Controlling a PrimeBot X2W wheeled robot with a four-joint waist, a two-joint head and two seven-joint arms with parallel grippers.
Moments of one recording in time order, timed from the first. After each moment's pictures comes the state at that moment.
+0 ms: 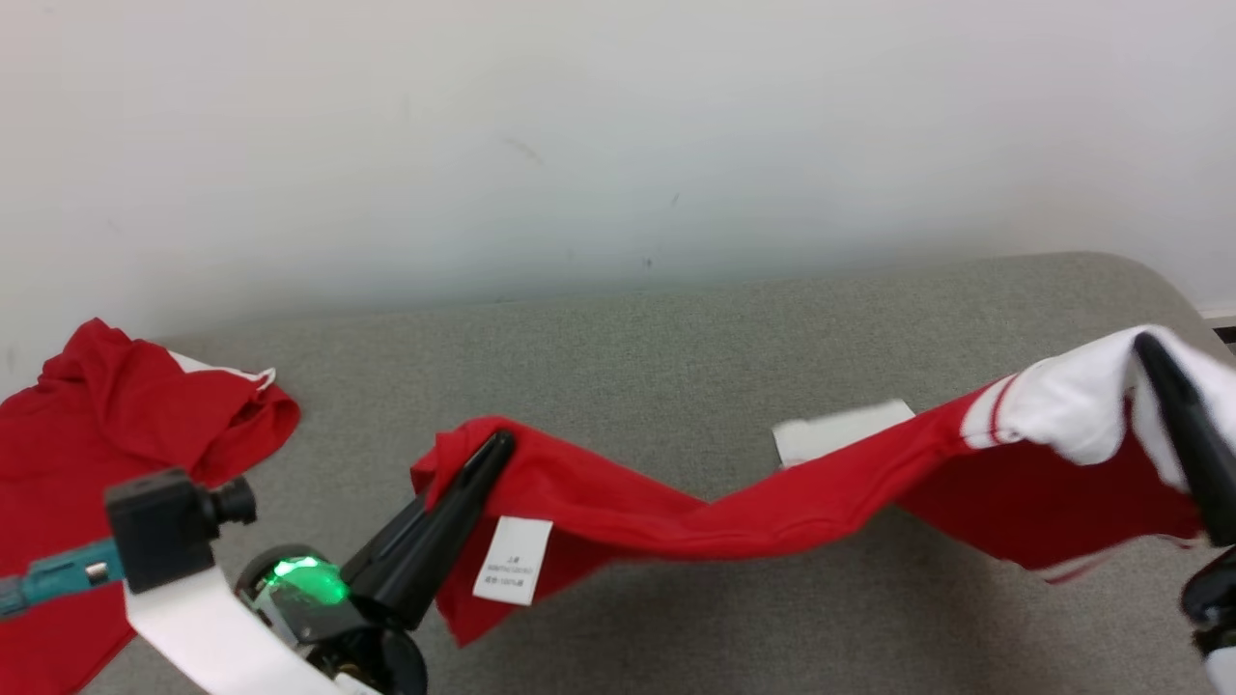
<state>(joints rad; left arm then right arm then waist) -0.12 0.51 -0.37 -0.52 -1.17 0.01 0.09 -0.07 -0.42 0.08 -0.49 0.90 0.13 0.14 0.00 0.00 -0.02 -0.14</state>
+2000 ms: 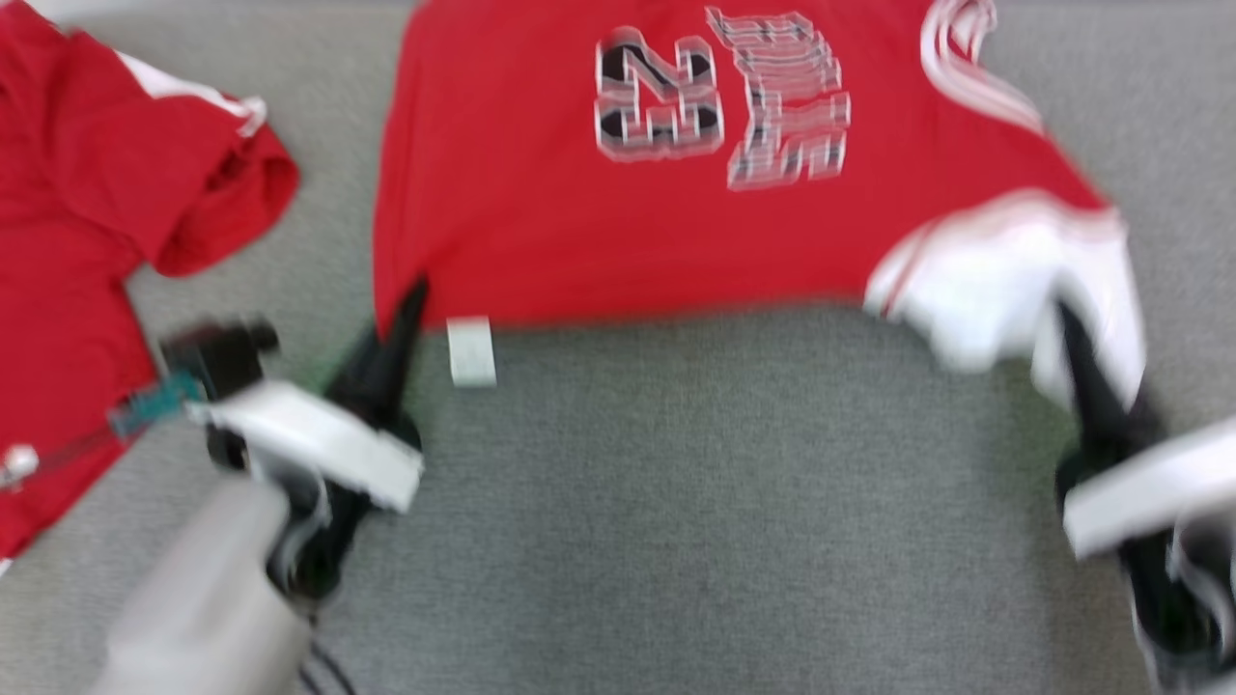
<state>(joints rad) -0.70 0.38 -0.57 0.50 -0.96 -0.13 -0.26 -0.42 -0.20 0.09 0.10 0.79 0.13 0.10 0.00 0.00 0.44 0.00</state>
